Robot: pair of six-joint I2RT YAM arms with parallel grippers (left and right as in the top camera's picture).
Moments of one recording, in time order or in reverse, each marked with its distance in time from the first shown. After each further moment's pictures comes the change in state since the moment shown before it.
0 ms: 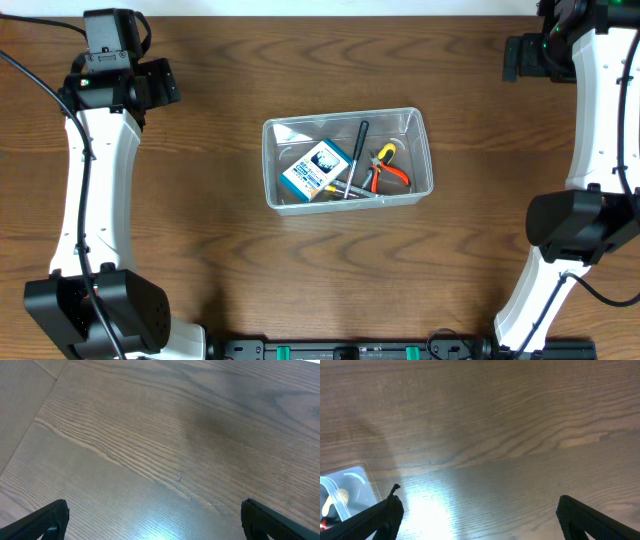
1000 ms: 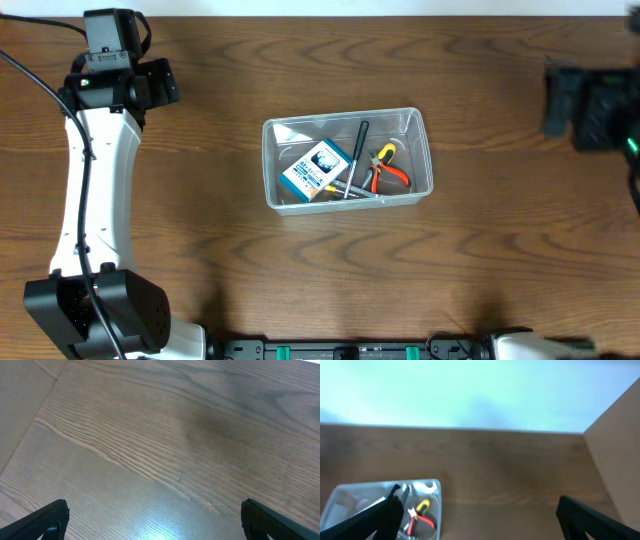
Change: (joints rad) left arm 0.000 0.000 0.000 0.000 0.000 0.000; right arm 0.228 -0.751 -0.011 0.022 0.000 0.000
